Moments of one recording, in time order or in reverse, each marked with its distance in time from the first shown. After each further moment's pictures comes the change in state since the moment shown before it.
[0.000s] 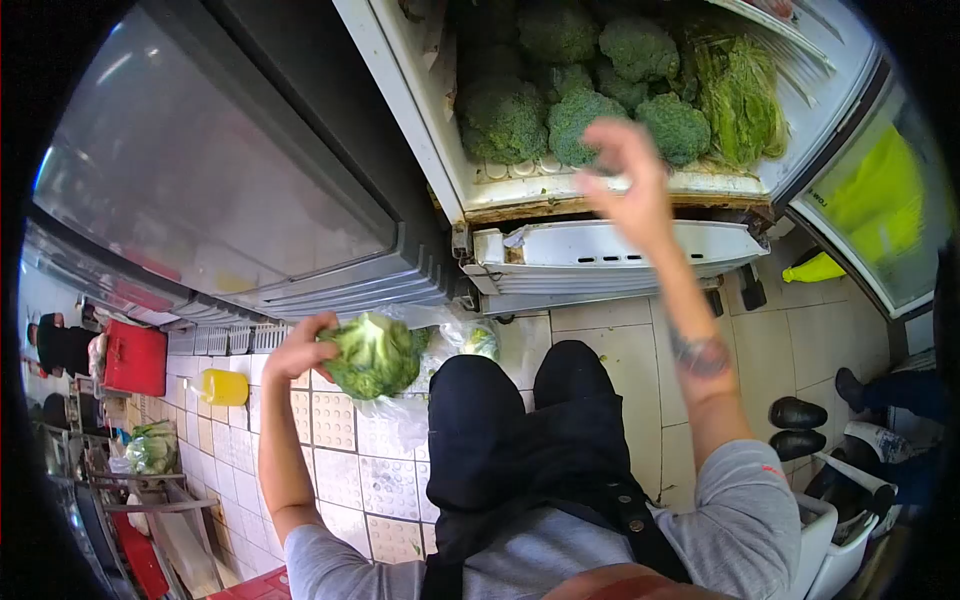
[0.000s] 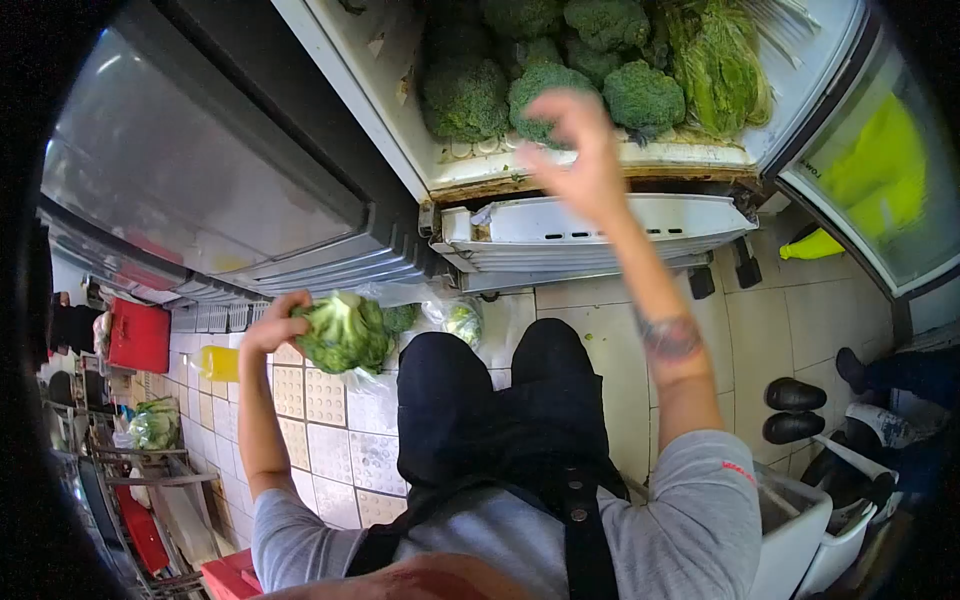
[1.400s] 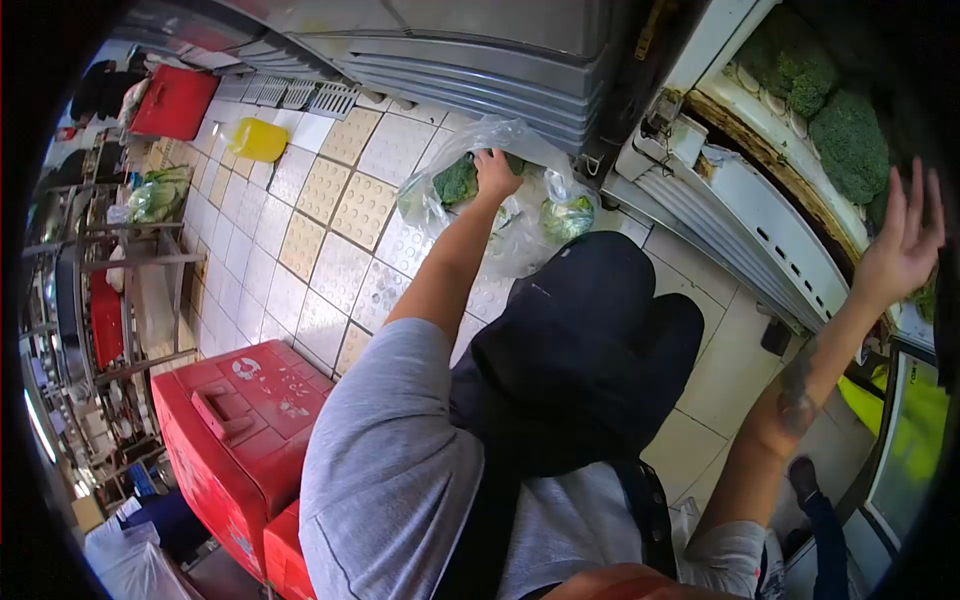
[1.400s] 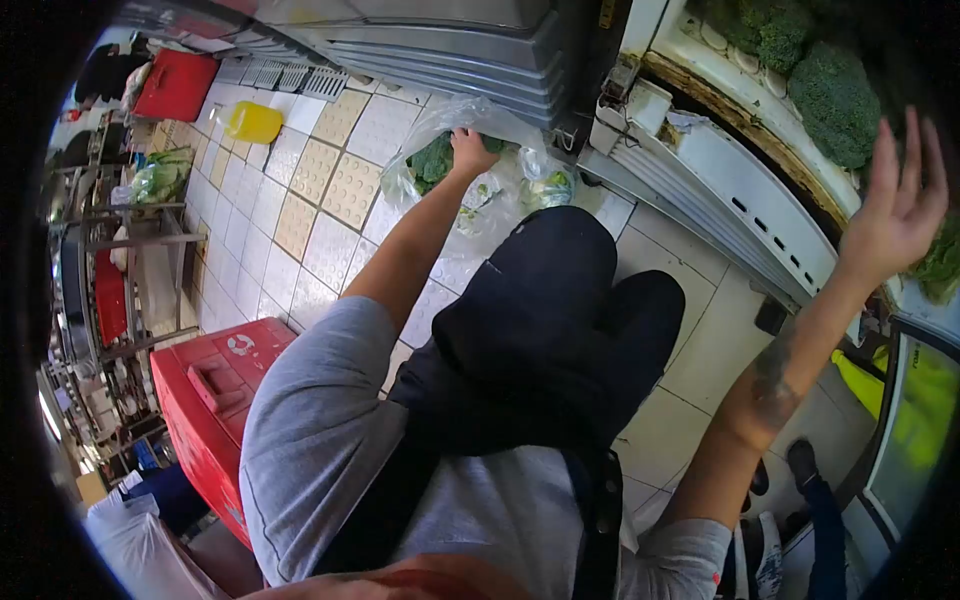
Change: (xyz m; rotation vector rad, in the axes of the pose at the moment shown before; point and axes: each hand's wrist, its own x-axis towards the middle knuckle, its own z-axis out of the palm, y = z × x) left_hand 0.237 -0.251 0.167 0.448 0.743 -0.327; right_hand 0.013 0.021 0.012 0.051 0.103 -0.111
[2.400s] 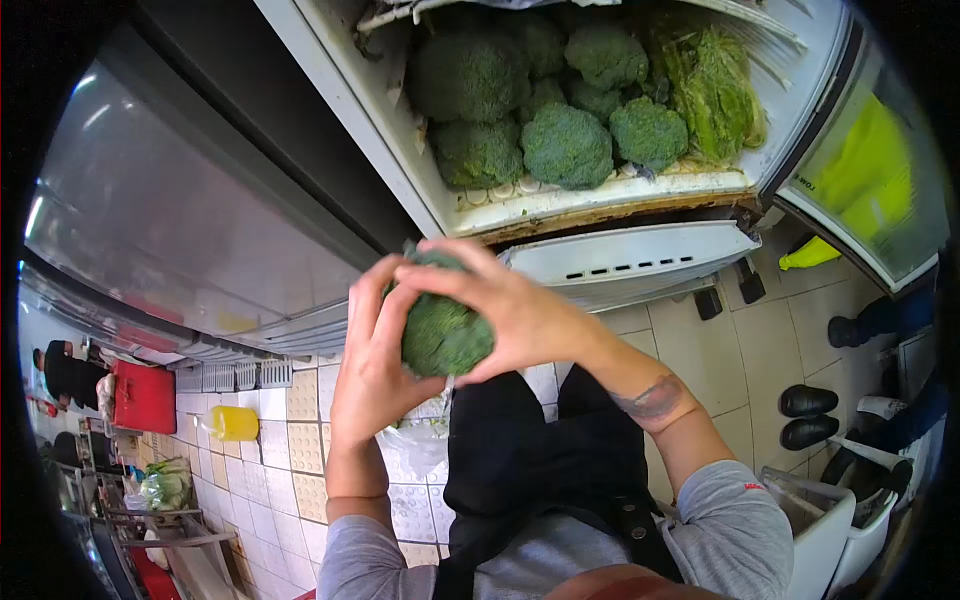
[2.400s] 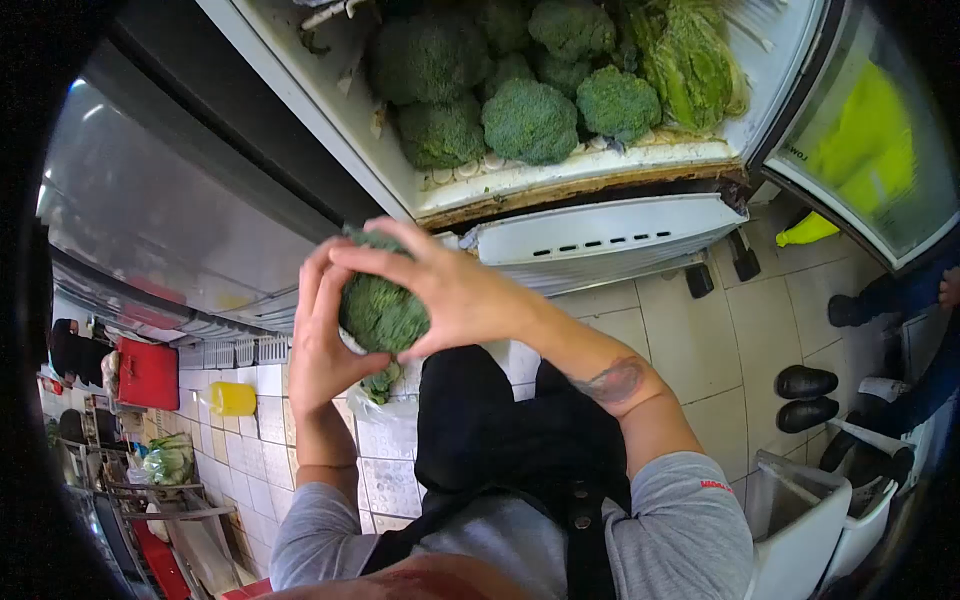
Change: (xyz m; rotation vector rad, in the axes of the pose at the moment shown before) left_hand -0.208 0.223 -0.385 -0.303 0.133 1.239; right_hand -0.039 -0.112 0.045 0.250 -0.617 -0.040
